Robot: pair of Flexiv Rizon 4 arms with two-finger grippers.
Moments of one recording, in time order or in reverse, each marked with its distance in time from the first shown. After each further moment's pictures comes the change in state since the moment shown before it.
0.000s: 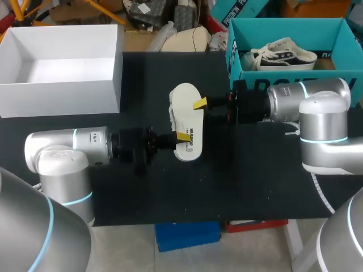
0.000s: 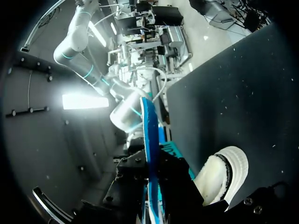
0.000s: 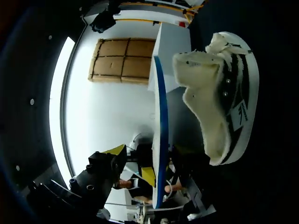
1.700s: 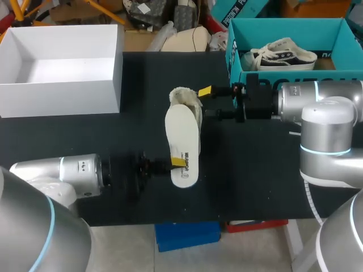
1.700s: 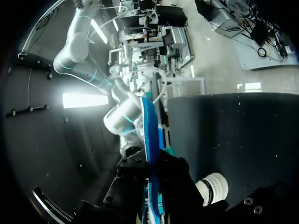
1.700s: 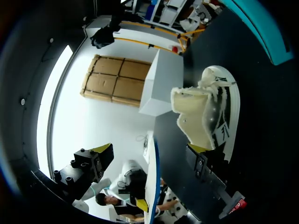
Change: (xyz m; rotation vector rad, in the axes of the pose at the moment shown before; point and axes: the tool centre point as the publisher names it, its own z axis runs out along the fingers) left arm -0.011 -0.067 -0.023 -0.033 0.013 -0.026; right arm 0.014 0.022 -0.024 -0.229 -0.130 -0.075
